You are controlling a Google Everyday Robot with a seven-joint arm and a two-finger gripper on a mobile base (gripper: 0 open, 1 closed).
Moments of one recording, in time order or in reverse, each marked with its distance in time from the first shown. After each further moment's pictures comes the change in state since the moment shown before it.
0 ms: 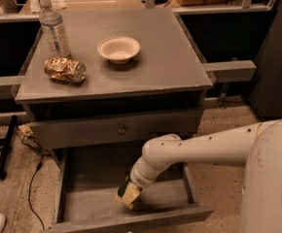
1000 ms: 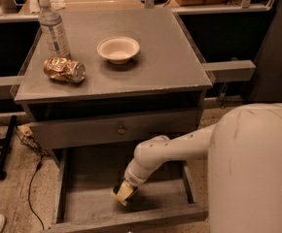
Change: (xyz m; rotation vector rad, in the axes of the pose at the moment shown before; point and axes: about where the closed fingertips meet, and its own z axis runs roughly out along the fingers) arm -0.008 -0.023 0.041 0.025 0.009 0.078
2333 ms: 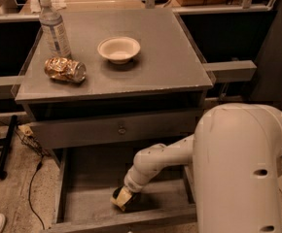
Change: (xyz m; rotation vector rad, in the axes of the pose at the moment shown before) arm 0.015 0.000 0.045 -0.024 0.011 0.074
